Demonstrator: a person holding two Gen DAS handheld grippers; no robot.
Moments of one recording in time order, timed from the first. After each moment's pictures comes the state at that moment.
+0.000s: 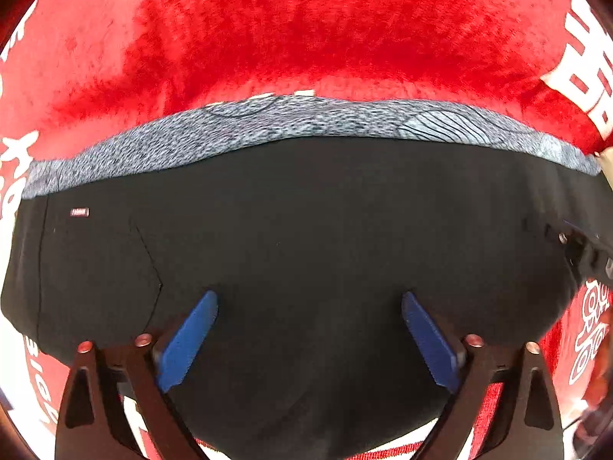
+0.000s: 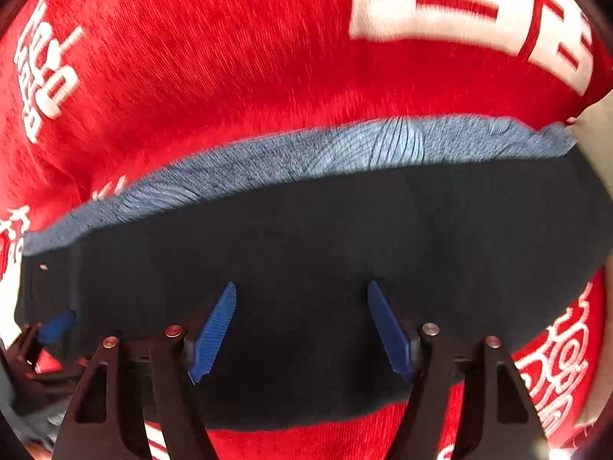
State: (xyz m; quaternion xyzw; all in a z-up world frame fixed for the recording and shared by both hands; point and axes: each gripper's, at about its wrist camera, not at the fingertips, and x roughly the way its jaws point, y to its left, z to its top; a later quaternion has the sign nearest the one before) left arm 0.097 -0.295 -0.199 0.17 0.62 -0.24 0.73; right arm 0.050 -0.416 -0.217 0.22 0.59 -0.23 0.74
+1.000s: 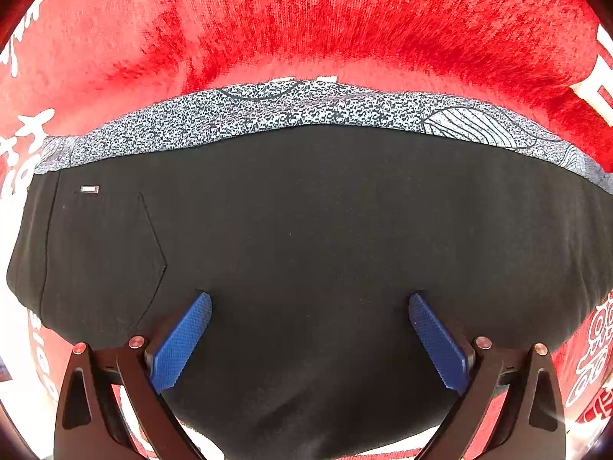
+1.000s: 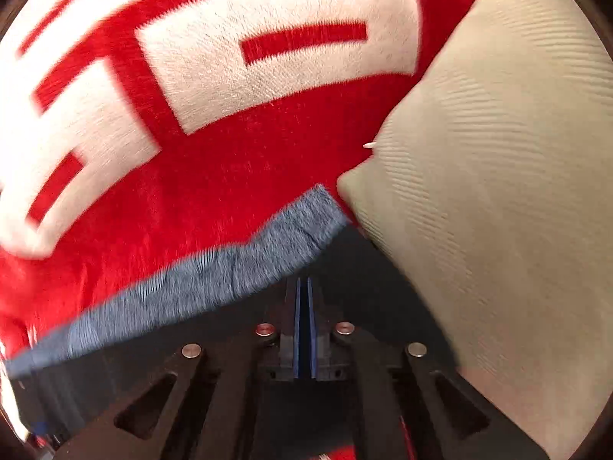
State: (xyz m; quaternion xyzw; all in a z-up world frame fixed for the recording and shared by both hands) left arm 0.094 -0.309 -0.208 0.17 0.63 -0.19 0.73; right arm -0.024 -0.633 -0.183 0.25 0.54 -0.38 0.71
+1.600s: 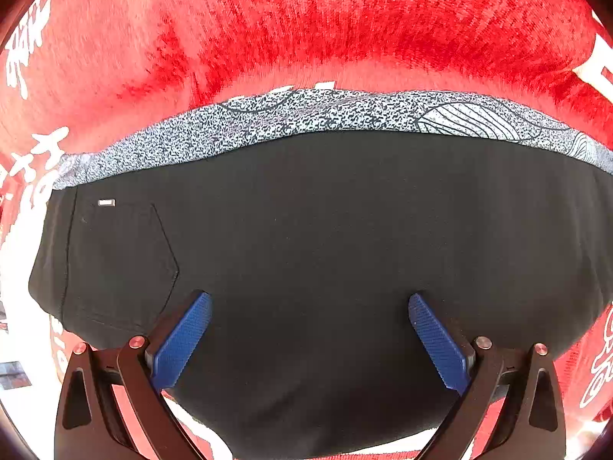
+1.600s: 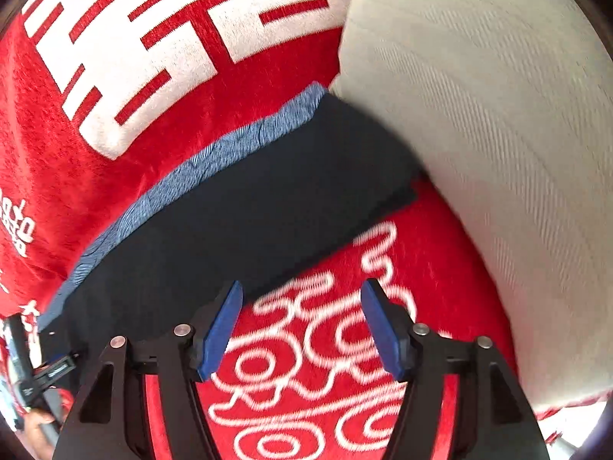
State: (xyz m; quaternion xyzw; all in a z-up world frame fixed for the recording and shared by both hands) left arm 0.087 -0.326 -0.204 0.22 0.62 -0.17 0.74; right arm -0.111 -0.544 -0.164 0.34 0.51 -0.35 0.71
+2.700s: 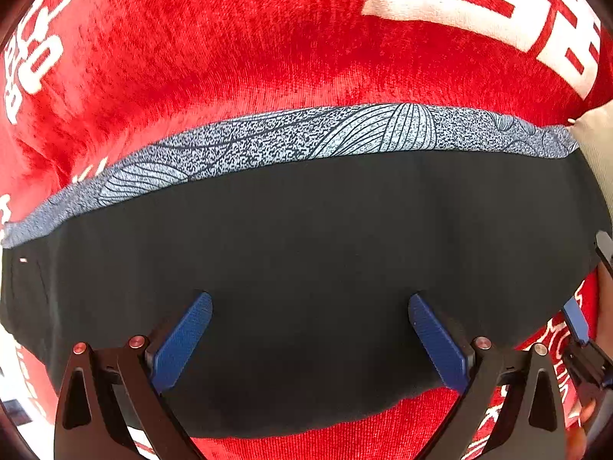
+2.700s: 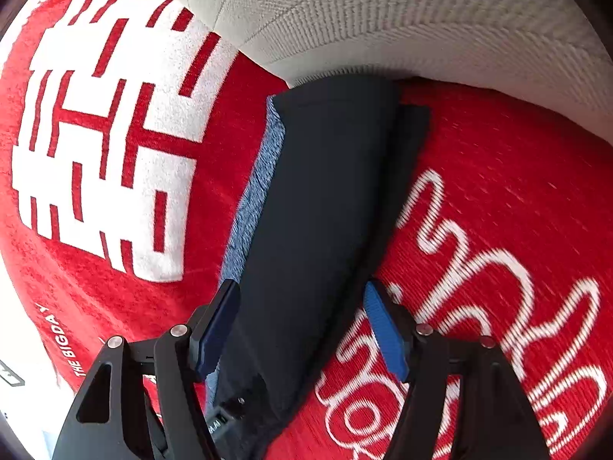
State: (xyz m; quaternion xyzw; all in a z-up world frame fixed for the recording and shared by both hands) left arm -0.006 -0.526 -0.191 0.22 0.61 -0.25 0.72; right arm -0.170 -0.569 -0.216 0.62 0.24 -0.31 0.68
